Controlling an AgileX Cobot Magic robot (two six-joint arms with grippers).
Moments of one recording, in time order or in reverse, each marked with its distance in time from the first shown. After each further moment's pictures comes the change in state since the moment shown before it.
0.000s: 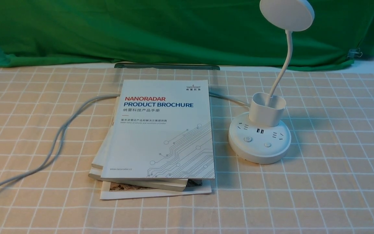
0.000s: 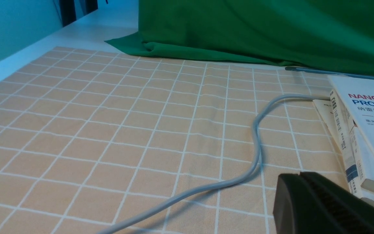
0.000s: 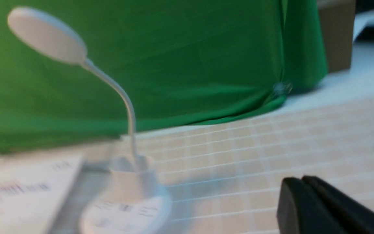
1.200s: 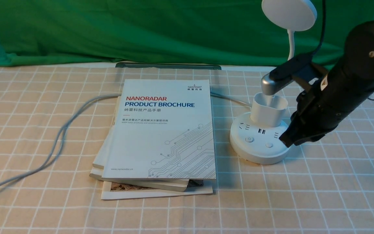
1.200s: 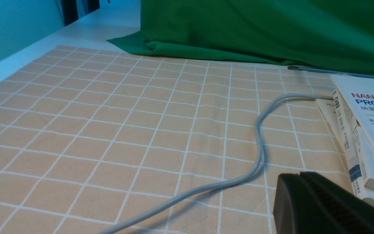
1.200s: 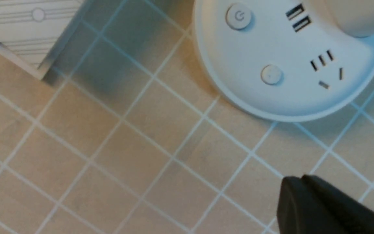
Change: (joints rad) right arm 0.357 1.441 -0.857 0.080 0.554 -0.418; left arm 0.000 0.000 0.000 0.000 0.000 0.000
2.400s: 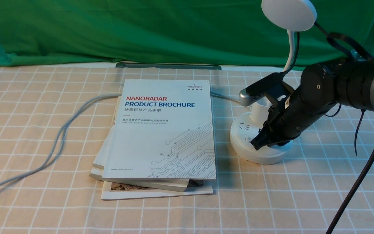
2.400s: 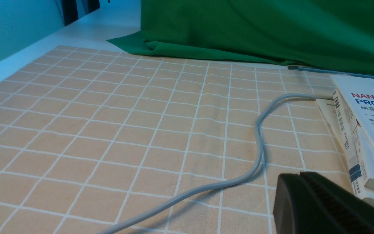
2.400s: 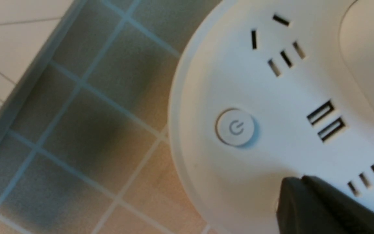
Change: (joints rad) right arm 0.001 0.211 -0.002 0.004 -0.297 0.036; left arm 0.000 0.000 0.000 0.000 0.000 0.000
